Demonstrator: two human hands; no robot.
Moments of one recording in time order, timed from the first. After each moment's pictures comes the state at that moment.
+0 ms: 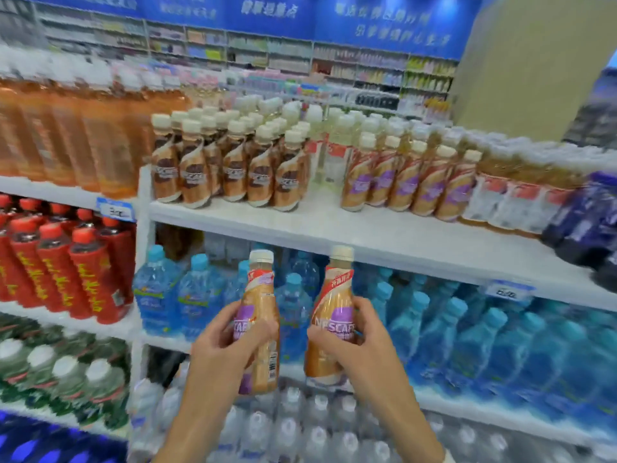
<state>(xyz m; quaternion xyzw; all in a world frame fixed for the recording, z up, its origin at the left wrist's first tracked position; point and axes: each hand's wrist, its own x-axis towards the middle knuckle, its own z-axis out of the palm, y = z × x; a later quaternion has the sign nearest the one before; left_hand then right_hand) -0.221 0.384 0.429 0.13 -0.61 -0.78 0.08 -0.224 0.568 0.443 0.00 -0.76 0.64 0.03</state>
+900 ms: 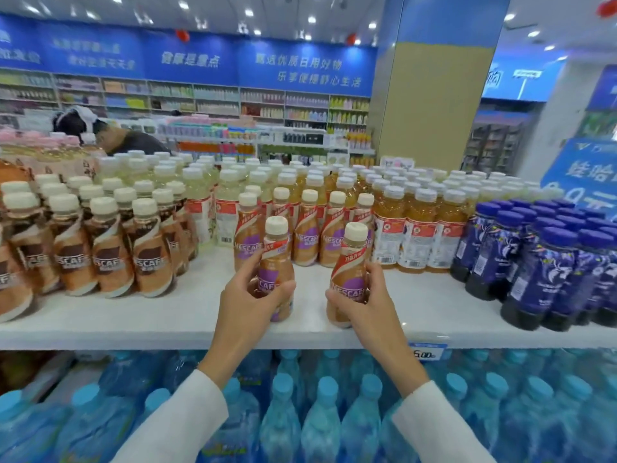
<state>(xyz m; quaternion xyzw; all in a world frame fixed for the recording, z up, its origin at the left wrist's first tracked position) -0.439 0.574 0.492 -0.14 -0.72 -0.67 0.12 -0.390 0.766 0.496 -0.04 -0.77 0.60 0.20</state>
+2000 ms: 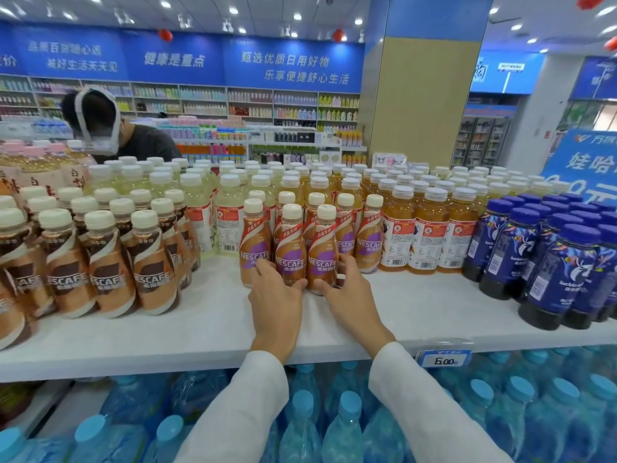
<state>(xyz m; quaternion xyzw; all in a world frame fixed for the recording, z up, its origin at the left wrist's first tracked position) -0.491 0.617 0.488 -0.01 -0.84 -0.50 0.20 -0.473 0.738 0.484 -0.07 -0.83 0.51 0.22</state>
